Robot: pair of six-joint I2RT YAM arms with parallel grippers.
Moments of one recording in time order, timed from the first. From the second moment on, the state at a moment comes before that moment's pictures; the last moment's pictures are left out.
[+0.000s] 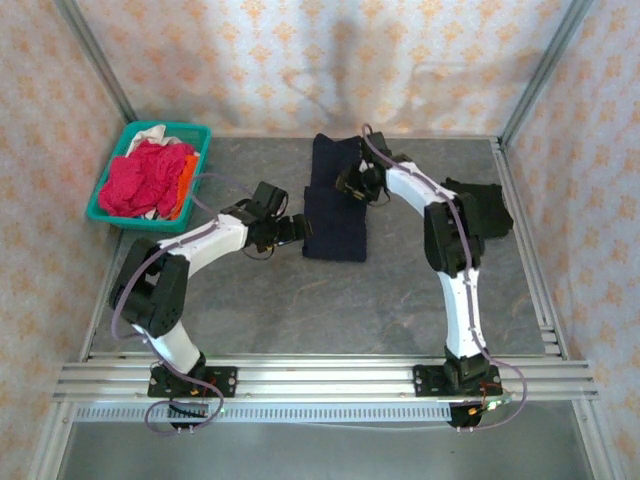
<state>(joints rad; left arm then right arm) -0.41 1.71 1.09 -0.40 0.13 -0.73 0.35 2.17 1.73 -0.58 -0.26 0.66</state>
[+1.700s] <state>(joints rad) -0.52 1.70 0.90 -0.18 0.26 -0.84 0.45 1.53 0.71 -0.09 -0.46 0.93</state>
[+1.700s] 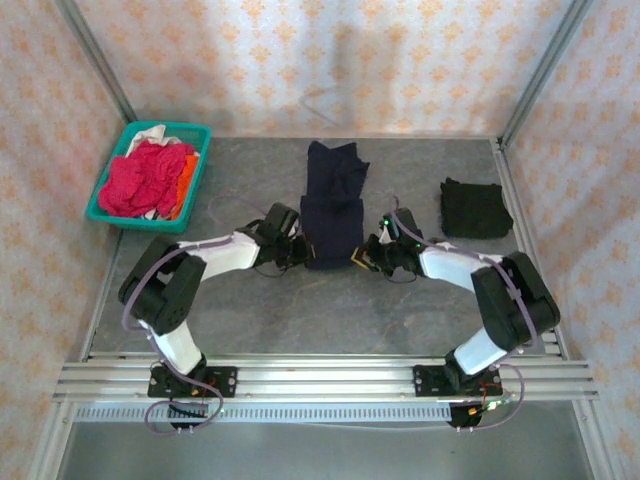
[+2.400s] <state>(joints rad) -0.70 1.21 0.89 -0.59 0.18 -0.94 0.63 0.91 0.71 -0.54 -0.36 1.01</state>
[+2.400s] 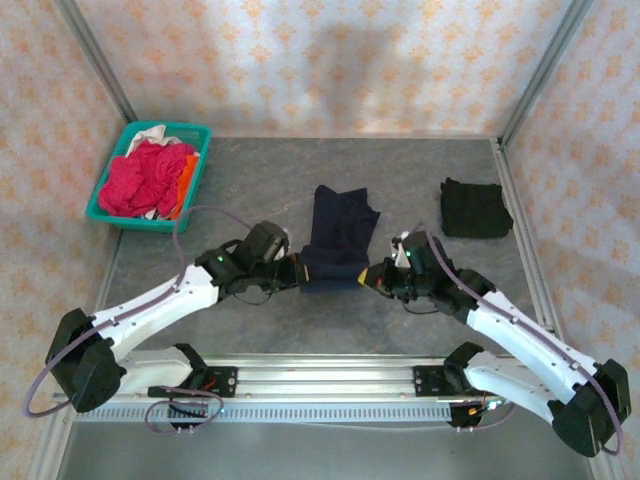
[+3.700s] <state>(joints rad) -0.65 1.42 1.34 -0.81 0.17 -0.76 0.42 1.01 1.00 -0.76 -0.43 0.72</state>
